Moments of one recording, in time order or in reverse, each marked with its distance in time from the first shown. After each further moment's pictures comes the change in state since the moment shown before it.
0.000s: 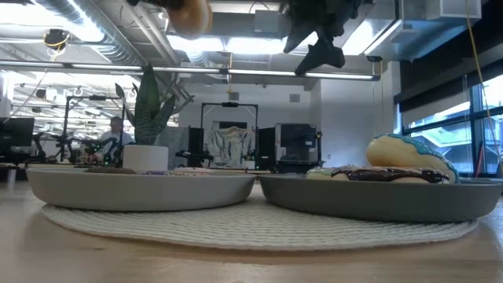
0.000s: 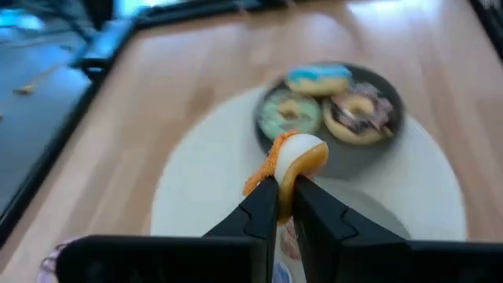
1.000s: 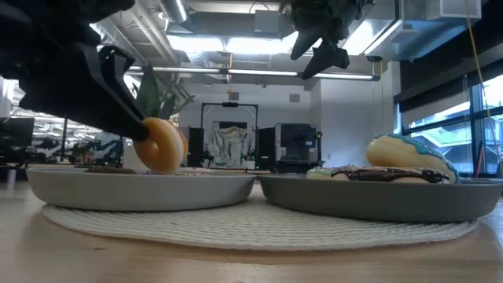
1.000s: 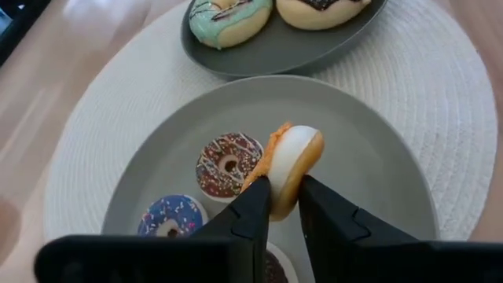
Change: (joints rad) left arm -0.120 0.323 -0.225 0.372 -0.050 -0.123; right arm 0.010 0.000 0.000 -0.064 0.039 -0.045
